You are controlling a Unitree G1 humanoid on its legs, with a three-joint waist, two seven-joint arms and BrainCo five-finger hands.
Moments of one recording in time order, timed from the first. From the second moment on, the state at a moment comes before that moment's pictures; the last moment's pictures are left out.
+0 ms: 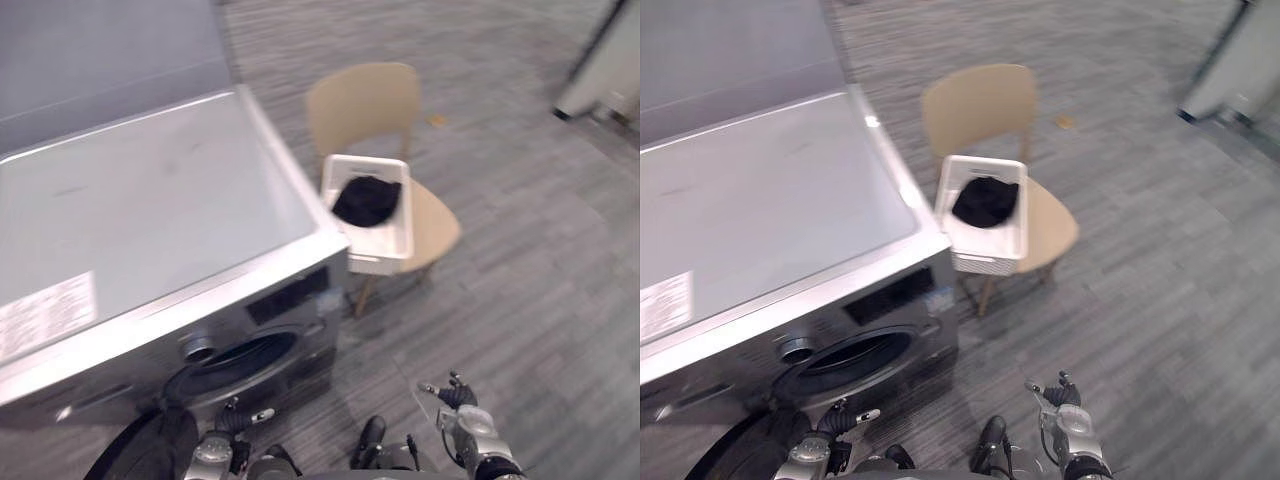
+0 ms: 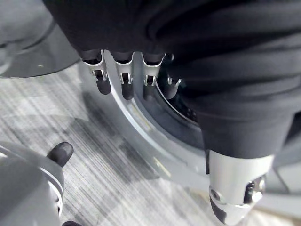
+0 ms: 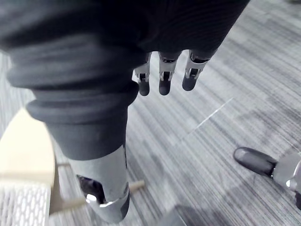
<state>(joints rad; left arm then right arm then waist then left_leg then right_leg) 0.05 0.13 0.03 0.95 0.17 -0.03 0.05 -0.08 -0.14 -0.16 0.97 0.03 -0.02 -0.17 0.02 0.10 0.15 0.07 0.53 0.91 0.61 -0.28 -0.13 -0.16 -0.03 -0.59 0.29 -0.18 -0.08</state>
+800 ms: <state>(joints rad) 0.12 0.11 0.05 0.87 0.11 -0.05 0.07 -0.08 -0.15 -0.14 0.97 0.00 -0.01 -0.19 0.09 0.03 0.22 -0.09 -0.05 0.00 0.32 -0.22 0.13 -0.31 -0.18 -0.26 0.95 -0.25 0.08</state>
